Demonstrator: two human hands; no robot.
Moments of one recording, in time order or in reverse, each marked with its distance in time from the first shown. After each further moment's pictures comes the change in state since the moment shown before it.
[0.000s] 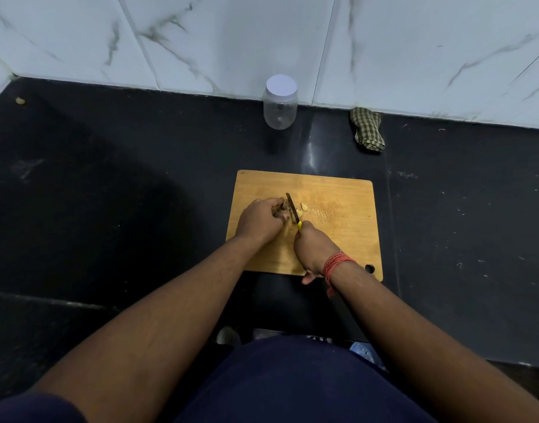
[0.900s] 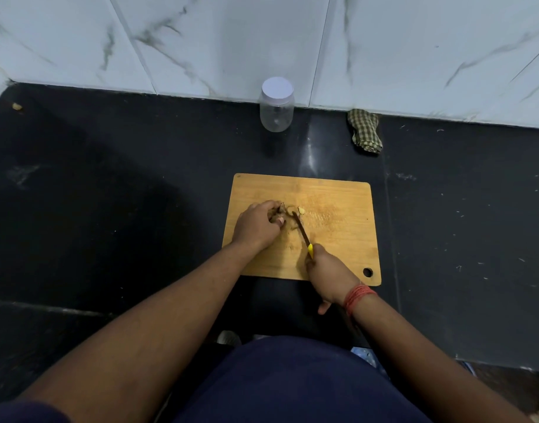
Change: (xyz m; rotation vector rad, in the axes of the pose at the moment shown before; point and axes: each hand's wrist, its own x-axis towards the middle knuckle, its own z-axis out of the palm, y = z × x) left_hand -0.004 0.002 0.001 0.008 -0.002 -0.036; right_hand -0.023 0.039 -0.006 -0.008 -0.068 0.023
